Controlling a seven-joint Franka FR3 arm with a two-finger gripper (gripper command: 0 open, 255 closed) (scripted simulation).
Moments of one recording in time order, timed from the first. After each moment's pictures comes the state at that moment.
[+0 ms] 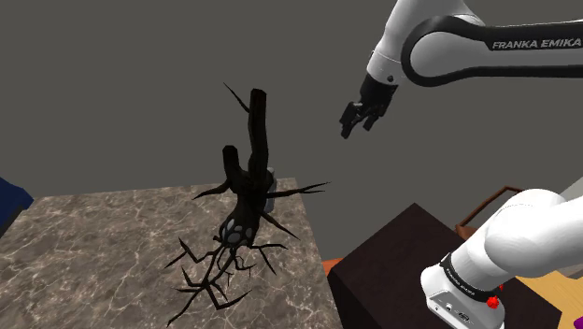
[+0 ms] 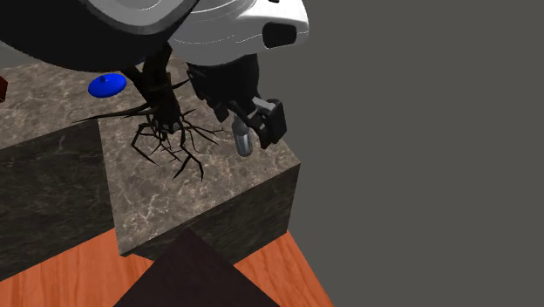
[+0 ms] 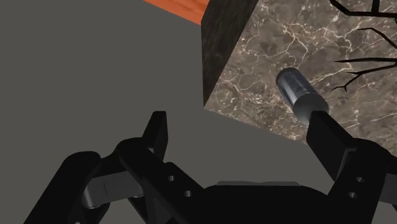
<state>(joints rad) 0.01 -0.54 0.22 -2.37 0.12 1.97 0.19</state>
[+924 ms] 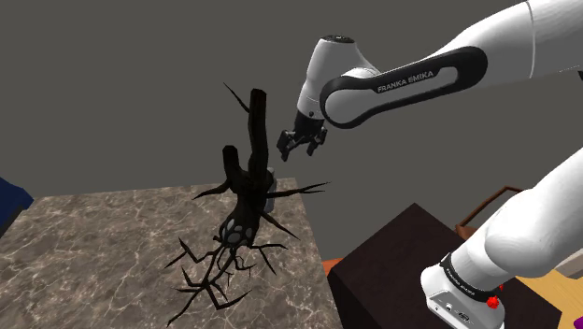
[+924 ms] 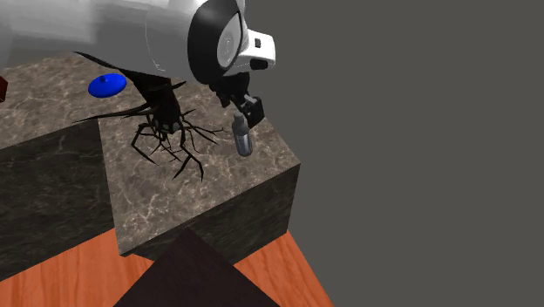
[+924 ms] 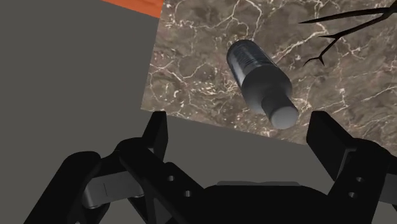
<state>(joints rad) 0.01 -0.05 0.40 -2.20 0.06 2.29 0.49</state>
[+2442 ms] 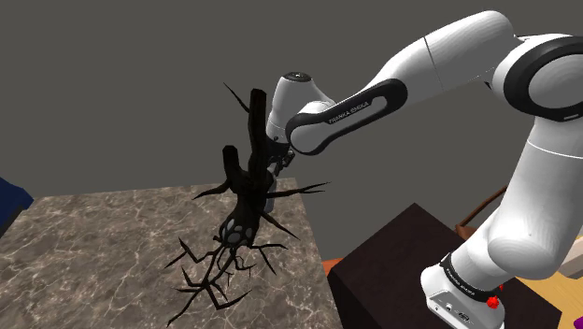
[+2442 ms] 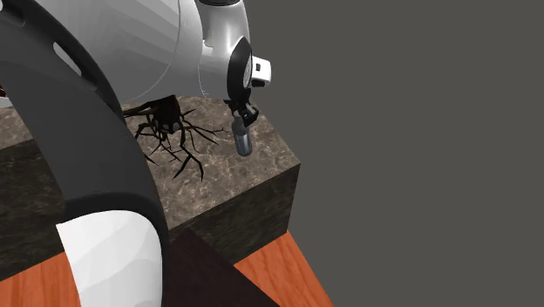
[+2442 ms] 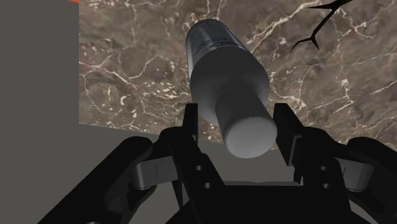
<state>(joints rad) 0.08 0.31 0.39 -2.02 -0.10 2.46 0.68</state>
